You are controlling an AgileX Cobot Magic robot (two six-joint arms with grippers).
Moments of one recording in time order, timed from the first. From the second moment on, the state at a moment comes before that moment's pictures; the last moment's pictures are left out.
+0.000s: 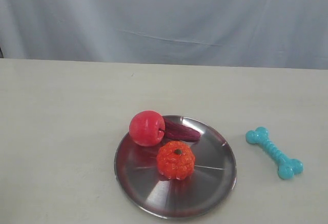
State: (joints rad) left arm 0.07 0.00 0.00 -0.03 0.35 0.02; right arm 0.04 0.00 -0.39 -0.67 0.40 0.58
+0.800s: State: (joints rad) left arm 0.07 0.00 0.00 -0.03 0.35 0.02; right arm -0.32 0.01 -0.13 -0.65 0.14 0.64
